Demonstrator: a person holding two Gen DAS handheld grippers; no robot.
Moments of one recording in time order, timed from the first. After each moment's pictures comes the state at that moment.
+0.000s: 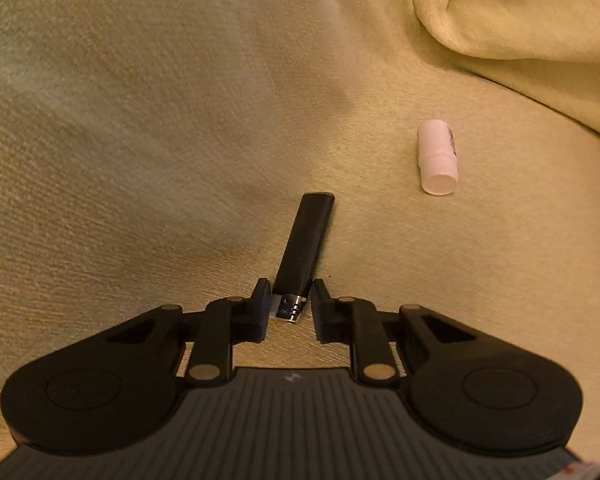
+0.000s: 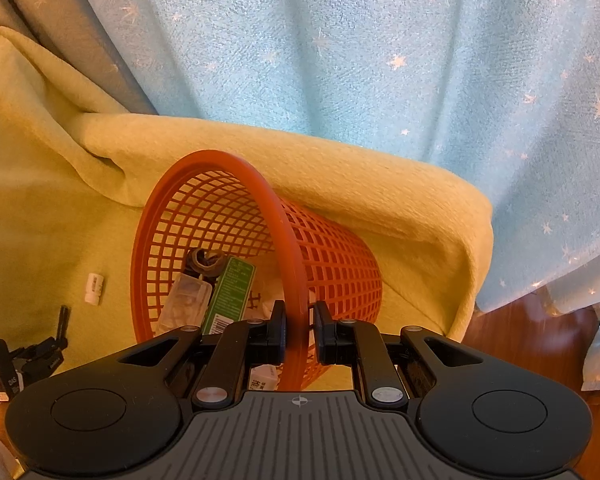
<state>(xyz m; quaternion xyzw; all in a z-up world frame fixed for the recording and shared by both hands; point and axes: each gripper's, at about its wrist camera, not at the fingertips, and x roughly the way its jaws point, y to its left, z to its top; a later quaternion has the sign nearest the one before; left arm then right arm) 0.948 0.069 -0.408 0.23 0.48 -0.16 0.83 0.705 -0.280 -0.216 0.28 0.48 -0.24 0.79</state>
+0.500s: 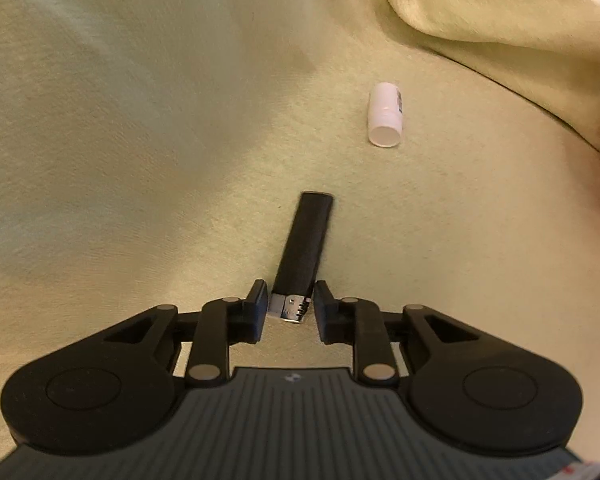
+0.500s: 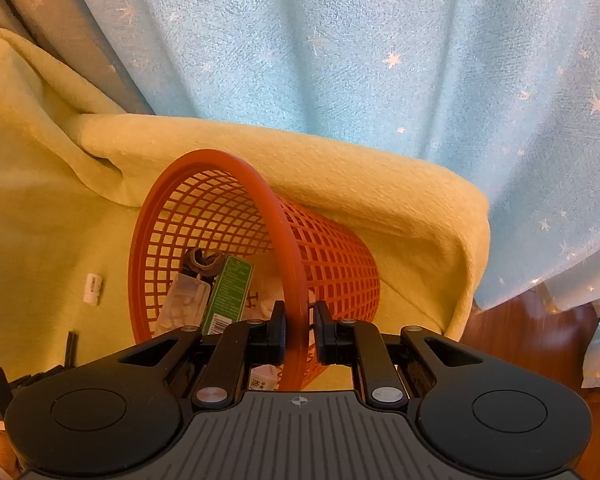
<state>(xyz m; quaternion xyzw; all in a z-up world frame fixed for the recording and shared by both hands) 0.909 0.073 -0.393 0.20 0.52 -0.18 0.81 0.704 -0.280 -0.218 0.28 0.48 -0.24 0.79</state>
